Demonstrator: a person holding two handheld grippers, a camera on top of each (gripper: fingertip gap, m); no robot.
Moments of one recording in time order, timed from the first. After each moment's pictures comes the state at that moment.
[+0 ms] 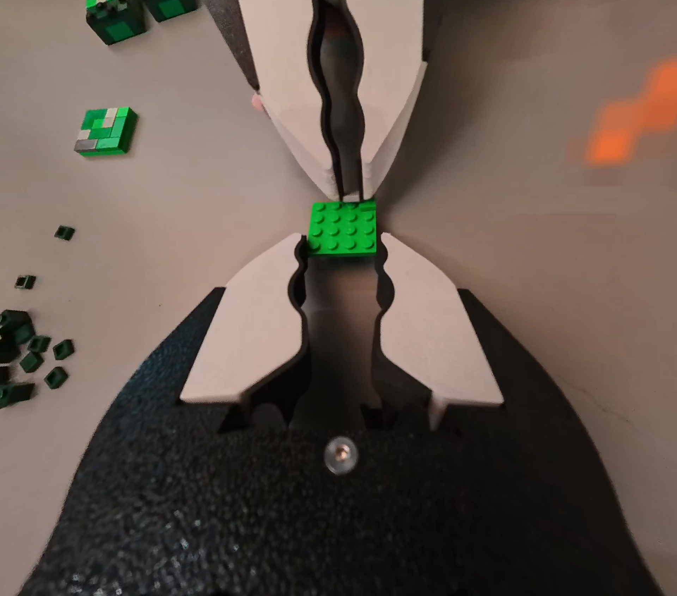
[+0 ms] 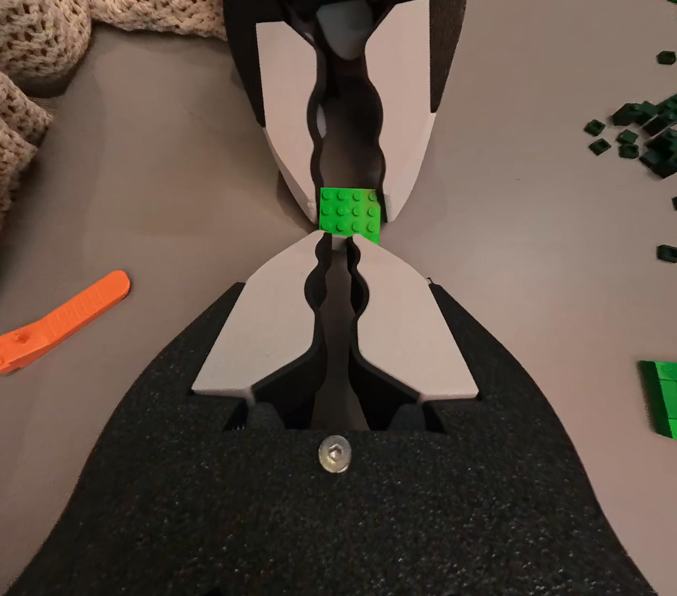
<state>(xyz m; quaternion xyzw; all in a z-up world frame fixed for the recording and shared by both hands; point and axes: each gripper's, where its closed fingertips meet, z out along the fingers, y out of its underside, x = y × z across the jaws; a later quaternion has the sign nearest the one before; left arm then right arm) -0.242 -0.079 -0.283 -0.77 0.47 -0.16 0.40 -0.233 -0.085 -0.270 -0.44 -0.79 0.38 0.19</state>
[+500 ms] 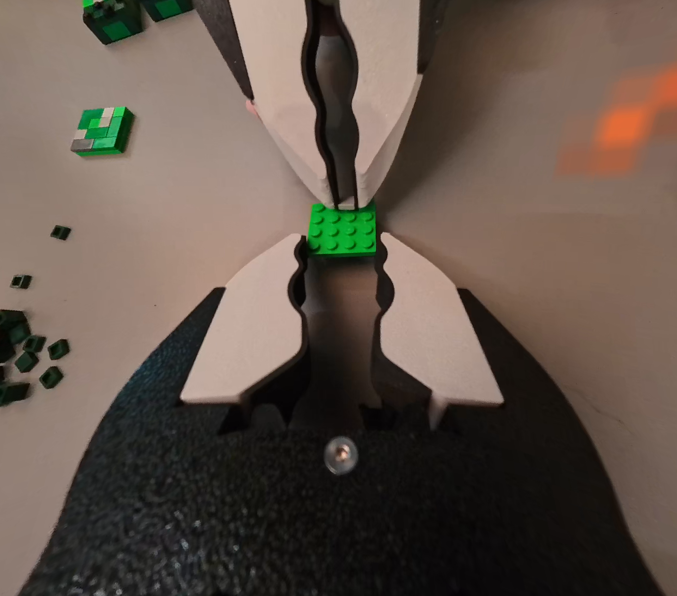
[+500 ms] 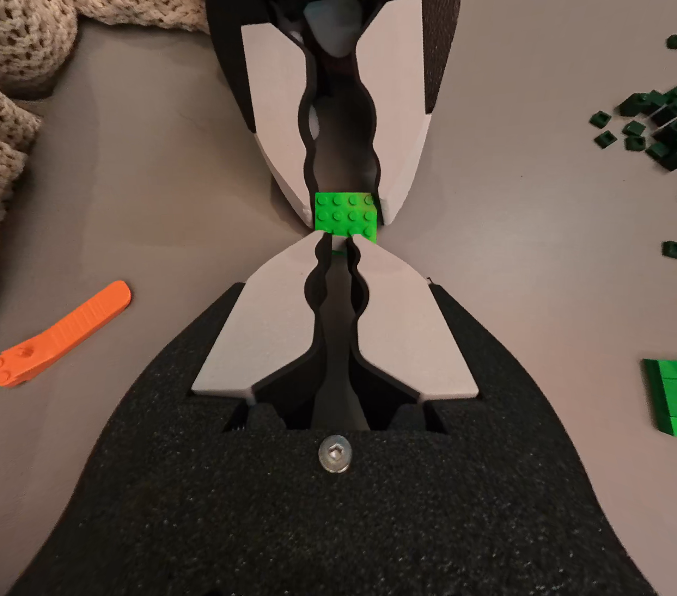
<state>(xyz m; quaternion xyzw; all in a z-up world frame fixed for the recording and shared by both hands) -0.241 -0.083 -0.283 -0.77 0.47 -0.16 0.40 -0.237 -0.087 -0.271 -0.46 -0.79 0.36 0.18</state>
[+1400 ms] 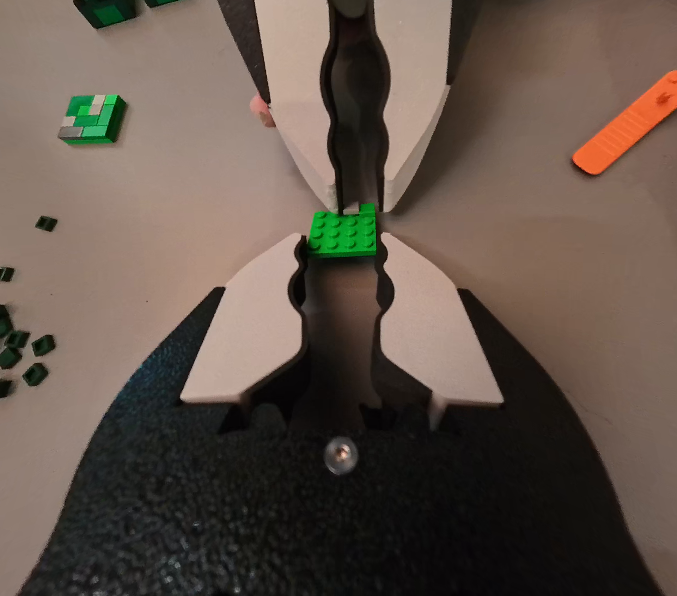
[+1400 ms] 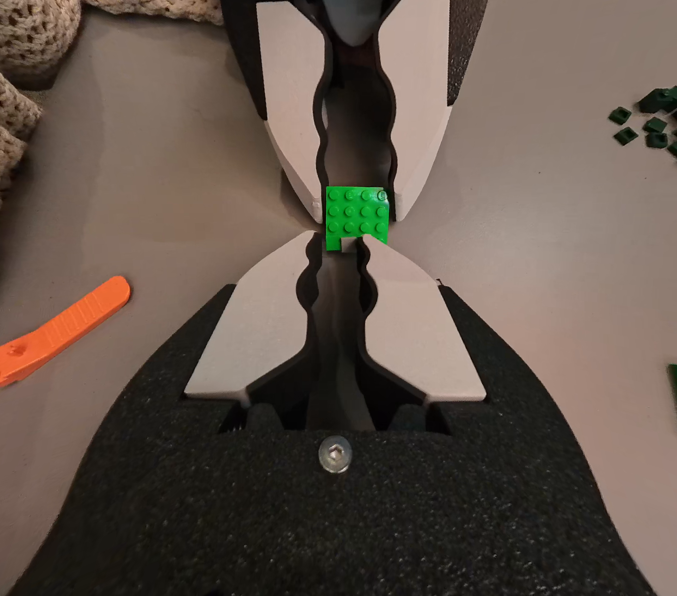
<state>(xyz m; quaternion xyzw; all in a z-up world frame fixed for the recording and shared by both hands) -0.241 -0.085 -0.285 -0.78 0.46 -0.17 0.39 -0.234 -0.093 -0.276 -0.45 -0.79 0.37 0.18</state>
